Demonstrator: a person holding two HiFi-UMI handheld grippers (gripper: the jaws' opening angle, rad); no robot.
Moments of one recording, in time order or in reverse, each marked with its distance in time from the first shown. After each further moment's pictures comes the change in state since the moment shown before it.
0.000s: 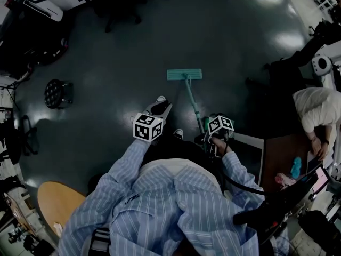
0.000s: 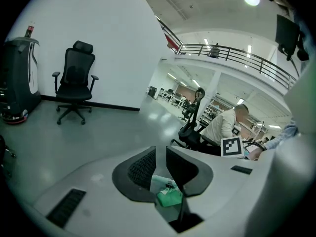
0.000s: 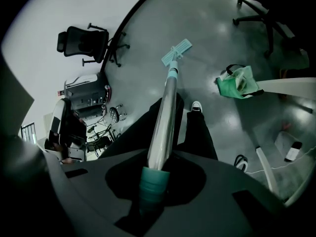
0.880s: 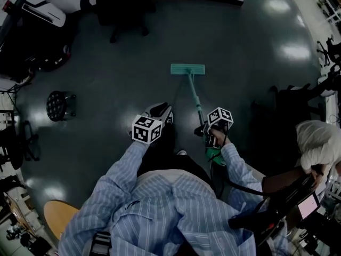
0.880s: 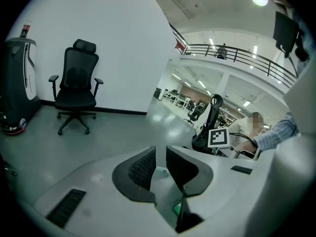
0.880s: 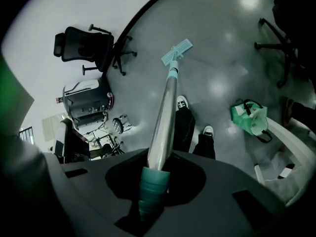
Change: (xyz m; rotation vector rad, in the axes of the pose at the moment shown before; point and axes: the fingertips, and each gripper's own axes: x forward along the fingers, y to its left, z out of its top) left arm 0.070 0.154 0.138 -0.010 -0.002 0.032; right arm -0.029 0.144 0.227 -0.019 -0.011 -0.026
